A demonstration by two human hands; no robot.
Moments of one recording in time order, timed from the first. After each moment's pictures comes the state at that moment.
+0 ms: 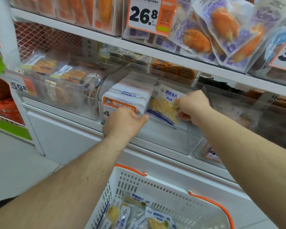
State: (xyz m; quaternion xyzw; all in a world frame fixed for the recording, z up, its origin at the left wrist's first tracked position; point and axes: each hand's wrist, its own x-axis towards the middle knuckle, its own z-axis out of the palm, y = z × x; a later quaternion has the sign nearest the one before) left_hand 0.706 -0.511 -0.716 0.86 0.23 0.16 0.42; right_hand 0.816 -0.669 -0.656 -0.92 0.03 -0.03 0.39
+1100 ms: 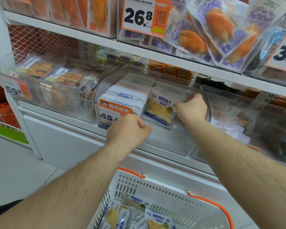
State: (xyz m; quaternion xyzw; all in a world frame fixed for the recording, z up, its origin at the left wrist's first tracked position) left_hand 0.704 -0.523 -0.722 0.90 0.16 0.13 0.37; right_hand 0.816 -0.676 -0.679 -0.90 0.07 -0.15 0.40
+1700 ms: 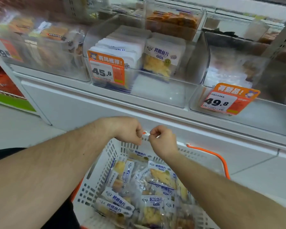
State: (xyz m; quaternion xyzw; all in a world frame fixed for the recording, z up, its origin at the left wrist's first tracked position) left_hand 0.665 -0.541 -0.782 0.94 -0.05 -0.28 0.18; right_hand 0.679 -0.702 -0.864 -0.88 -0.04 0.06 0.46
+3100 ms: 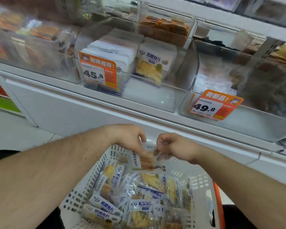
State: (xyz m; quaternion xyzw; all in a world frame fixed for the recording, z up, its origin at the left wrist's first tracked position) left_hand 0.669 -0.565 -0.791 0.91 -0.07 -0.31 0.26; right_hand 0.688 -0.770 -0.798 -0.85 -0.14 0.36 0.37
